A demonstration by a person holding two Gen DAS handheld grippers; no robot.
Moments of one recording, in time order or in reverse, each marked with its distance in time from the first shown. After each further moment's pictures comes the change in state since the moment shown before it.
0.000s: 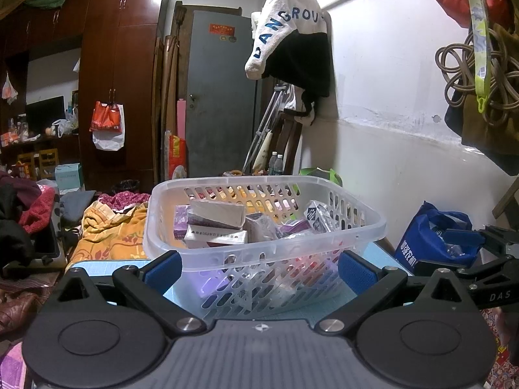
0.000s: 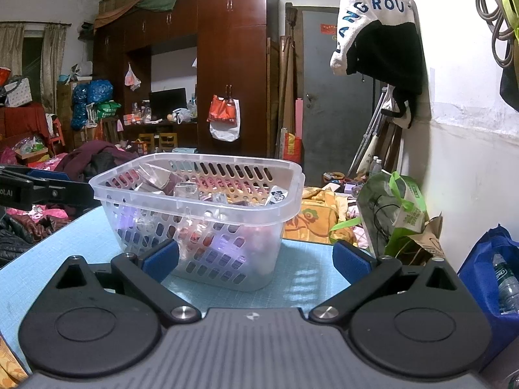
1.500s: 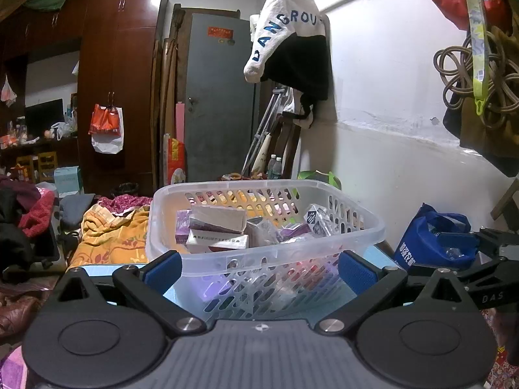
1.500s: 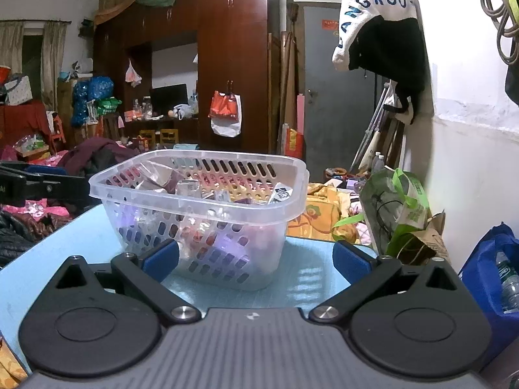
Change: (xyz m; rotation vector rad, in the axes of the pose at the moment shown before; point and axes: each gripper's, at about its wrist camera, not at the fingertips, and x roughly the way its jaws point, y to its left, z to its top) left arm -0.006 0.003 0.001 0.006 -0.011 -0.007; right arm 0.005 0.002 0.003 0.005 0.015 0.006
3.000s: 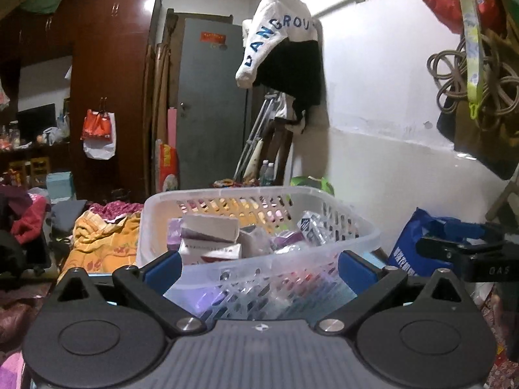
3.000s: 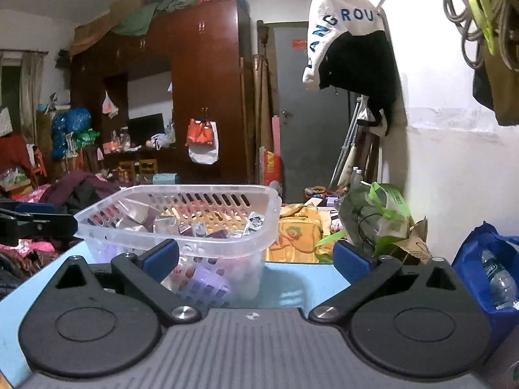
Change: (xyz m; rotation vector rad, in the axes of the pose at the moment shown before) left arm 0.007 0.004 0.001 0.006 -0.019 -0.027; right arm -0.011 -0.008 0.011 0.064 -0.088 -0.075
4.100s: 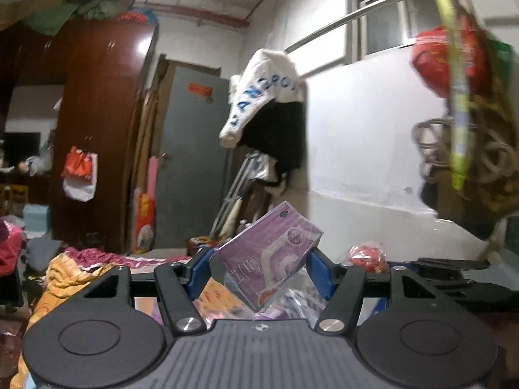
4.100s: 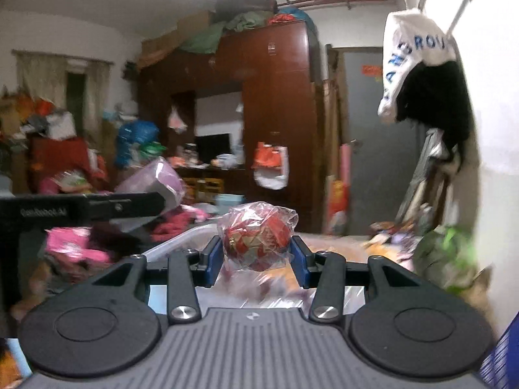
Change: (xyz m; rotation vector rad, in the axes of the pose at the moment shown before) left arm 0.006 0.016 0.048 -0.055 -0.211 -0.092; right arm 0.040 0.045 0.046 -0.096 -0.097 0.223
